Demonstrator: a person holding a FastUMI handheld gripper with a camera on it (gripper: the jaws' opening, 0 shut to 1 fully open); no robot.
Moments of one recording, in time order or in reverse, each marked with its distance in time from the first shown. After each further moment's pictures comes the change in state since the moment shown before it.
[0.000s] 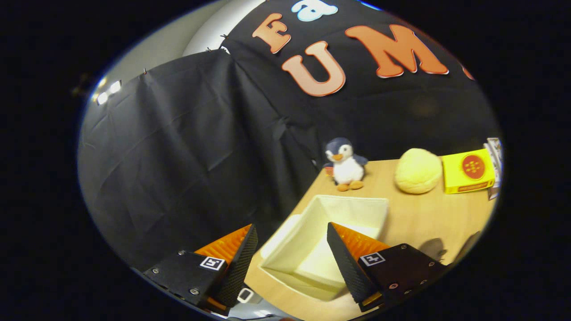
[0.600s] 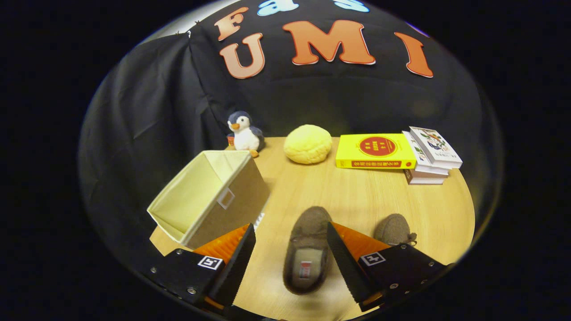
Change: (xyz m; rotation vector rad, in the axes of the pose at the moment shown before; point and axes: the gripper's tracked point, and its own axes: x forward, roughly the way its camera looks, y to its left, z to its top) arm -0.080 -0.195 -0.111 -0.030 0.154 -0.398
